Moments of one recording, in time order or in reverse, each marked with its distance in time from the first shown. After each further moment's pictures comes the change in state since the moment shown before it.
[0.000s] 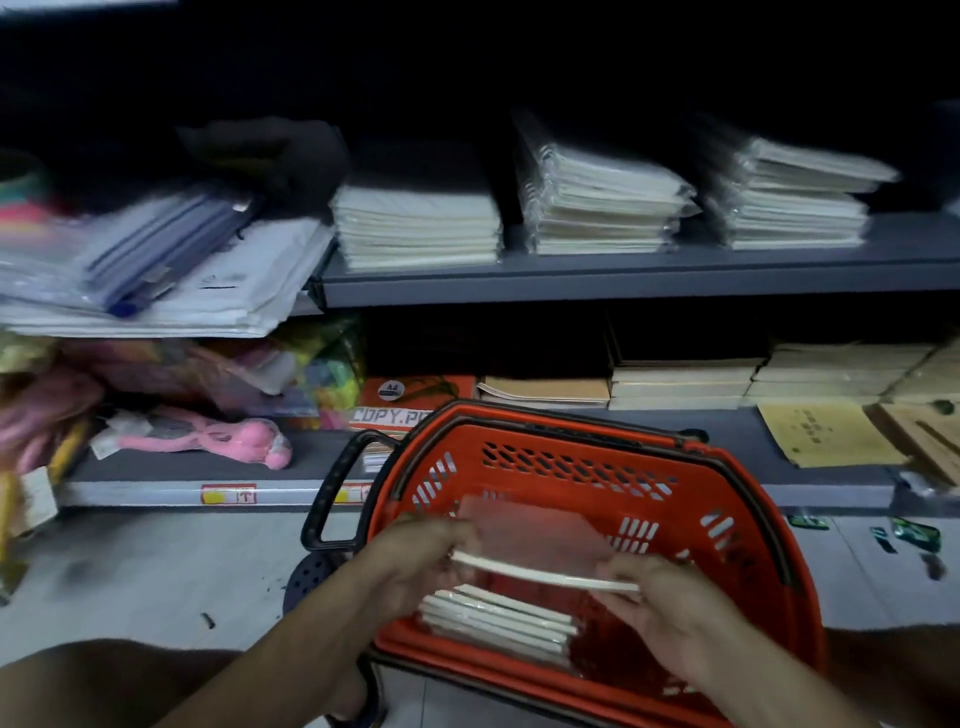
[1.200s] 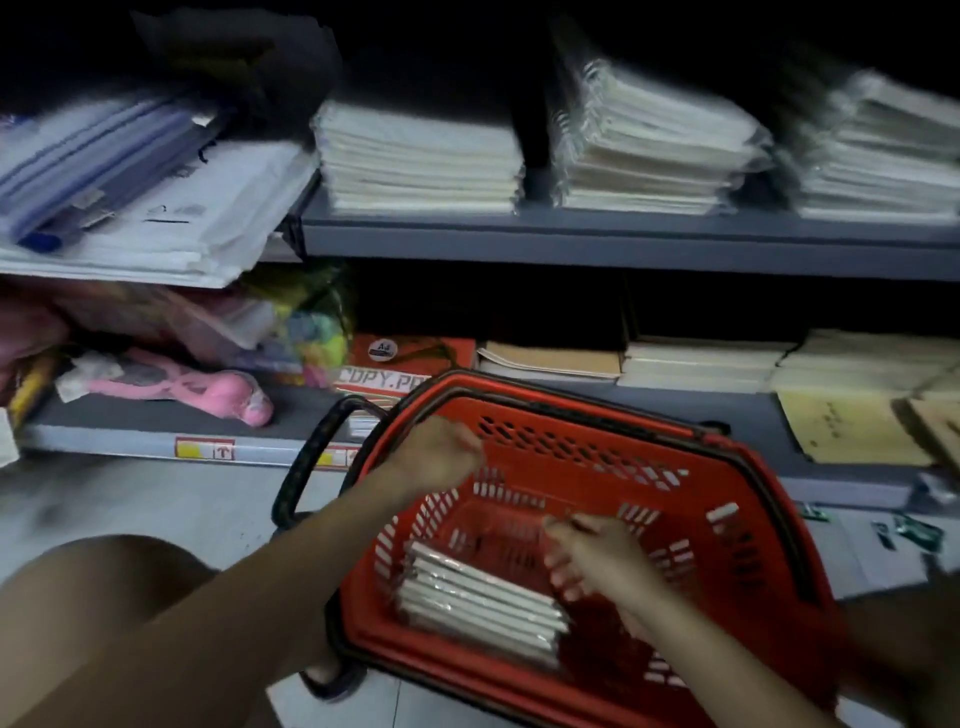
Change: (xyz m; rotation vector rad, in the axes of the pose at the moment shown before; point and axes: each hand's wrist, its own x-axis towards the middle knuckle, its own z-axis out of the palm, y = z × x) left_hand 0.089 0.054 -0.008 0.781 0.170 0.305; right_hand 0.065 -0.001 0.043 -0.704 -0.089 -0.135
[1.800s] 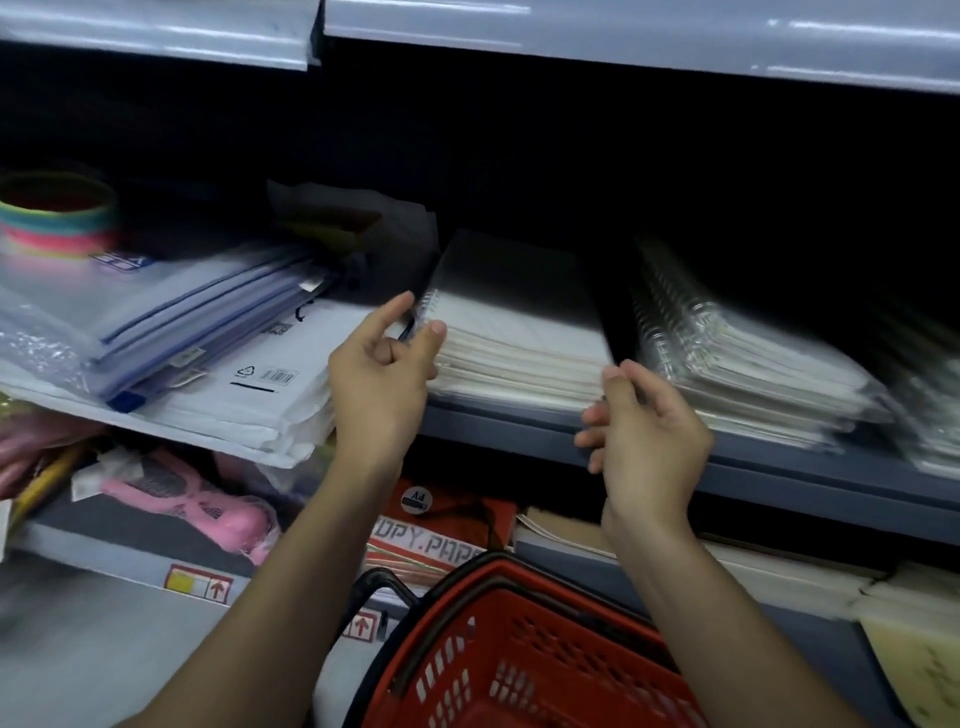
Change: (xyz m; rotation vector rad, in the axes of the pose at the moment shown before) left_hand 0.027 0.076 -0.186 -0.873 0.897 0.460; right_hand 0.016 -0.277 0.030 0.633 0.401 -0.739
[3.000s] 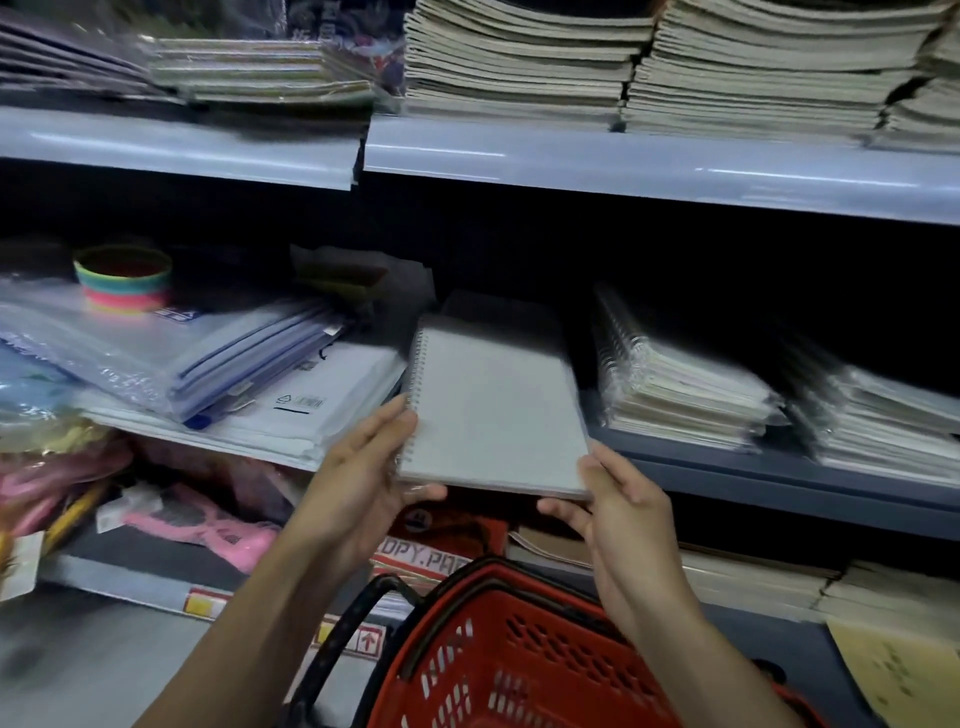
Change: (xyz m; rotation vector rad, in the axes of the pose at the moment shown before) left_hand -0.079 0.042 -0.058 -0.439 -0.432 -0.445; right_hand -0.073 -0.023 -0.059 0.083 -0.315 0.201
